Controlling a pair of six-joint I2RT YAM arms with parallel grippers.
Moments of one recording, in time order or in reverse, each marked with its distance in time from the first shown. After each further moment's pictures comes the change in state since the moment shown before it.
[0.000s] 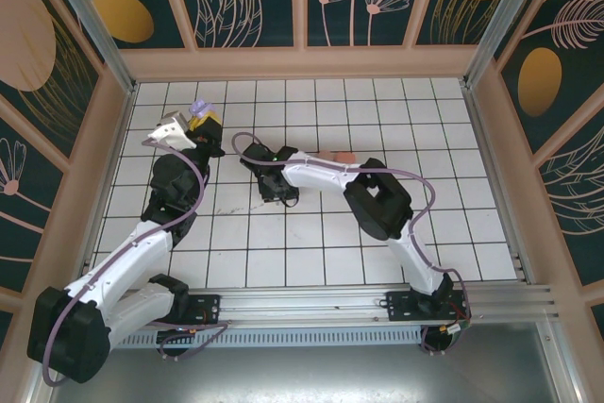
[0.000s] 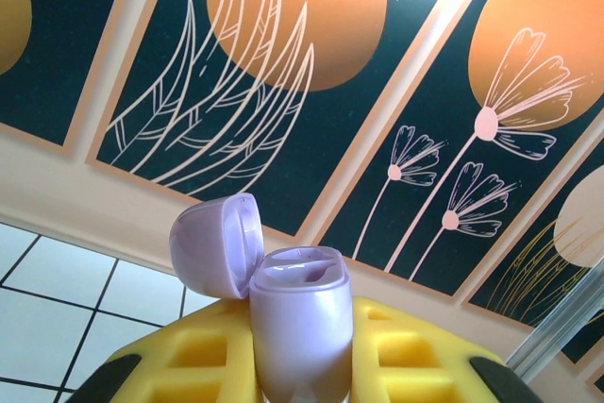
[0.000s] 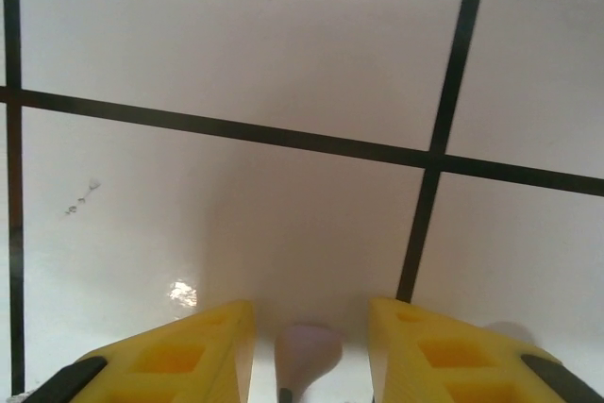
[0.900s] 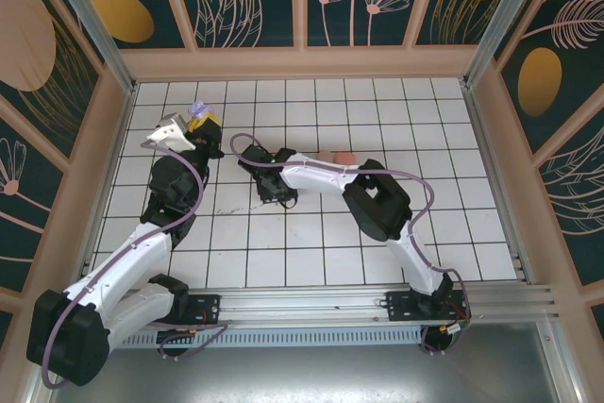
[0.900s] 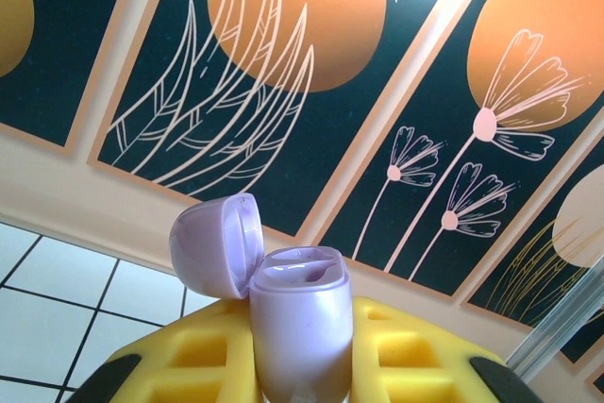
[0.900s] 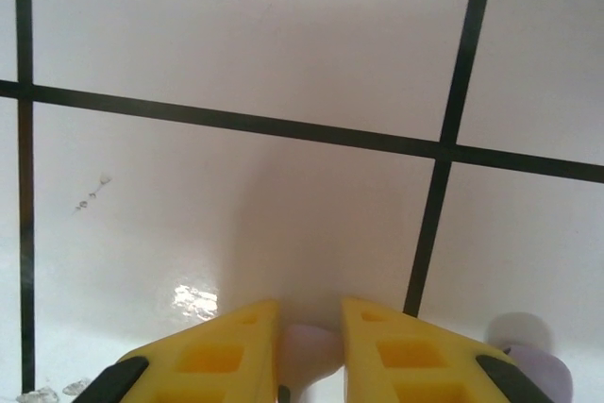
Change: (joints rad) left arm 0.000 -0.016 -0.011 0.000 0.004 0.002; right arm 0.010 -0.009 -0.013 0.008 0.013 0.021
